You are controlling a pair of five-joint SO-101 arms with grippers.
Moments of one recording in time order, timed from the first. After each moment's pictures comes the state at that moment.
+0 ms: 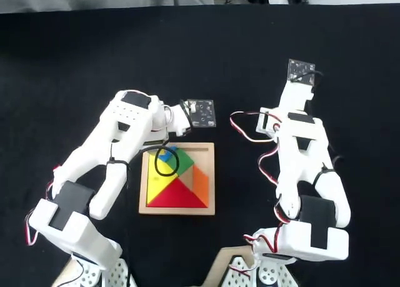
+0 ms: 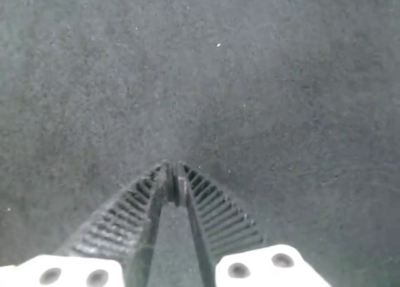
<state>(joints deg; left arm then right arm) 14.7 8.1 18.1 58.8 -67.6 10.7 -1.5 39.3 34.3 -4.3</state>
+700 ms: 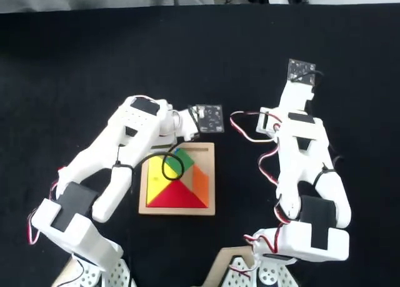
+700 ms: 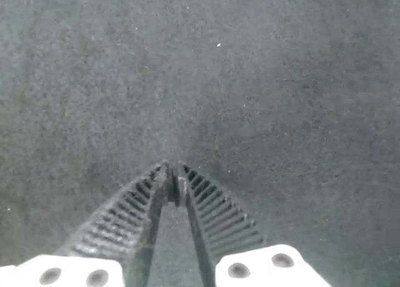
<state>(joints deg) 17.4 7.7 20.7 53.8 -64.8 10.7 -1.5 39.3 34.3 -4.3</state>
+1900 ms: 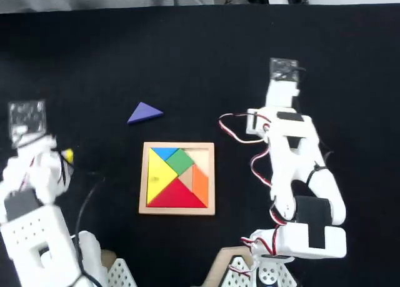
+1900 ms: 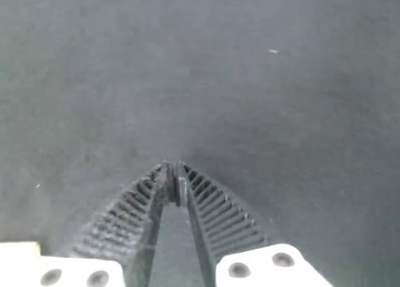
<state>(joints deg) -32.8 -65.2 66.4 57.0 -20.4 5.6 -1.5 39.3 34.3 1.0</state>
